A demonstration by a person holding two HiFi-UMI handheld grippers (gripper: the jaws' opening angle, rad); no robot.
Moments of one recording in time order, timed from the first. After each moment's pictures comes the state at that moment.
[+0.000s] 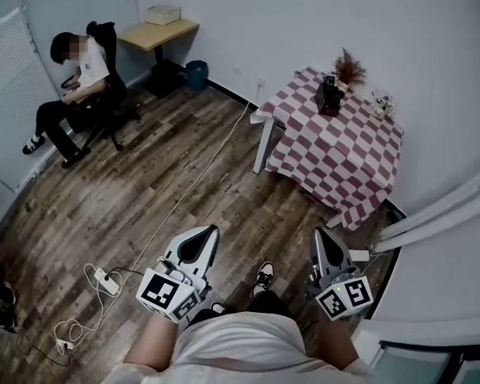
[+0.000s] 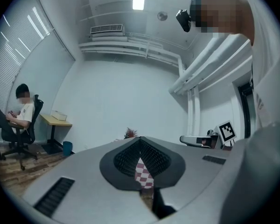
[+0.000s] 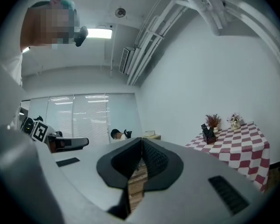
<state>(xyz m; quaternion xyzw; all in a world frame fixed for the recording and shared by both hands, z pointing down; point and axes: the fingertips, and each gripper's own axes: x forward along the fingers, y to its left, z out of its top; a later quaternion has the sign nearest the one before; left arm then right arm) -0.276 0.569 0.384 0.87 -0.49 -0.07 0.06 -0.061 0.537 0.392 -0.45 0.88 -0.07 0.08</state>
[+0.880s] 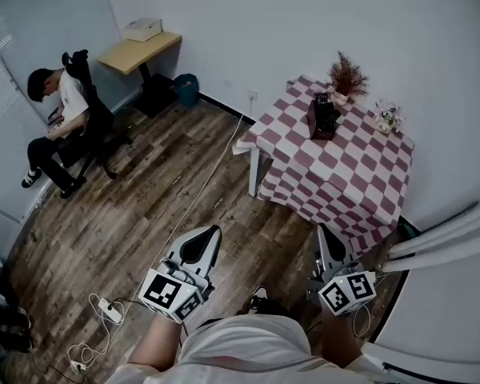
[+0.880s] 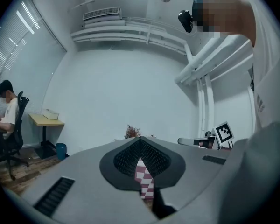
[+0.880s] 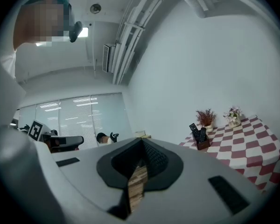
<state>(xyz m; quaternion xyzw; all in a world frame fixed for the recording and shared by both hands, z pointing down) -0.188 0.332 0.366 0.87 -0.48 -0.03 0.07 0.030 0.292 0.399 -0.47 0.87 -0.12 0.08</state>
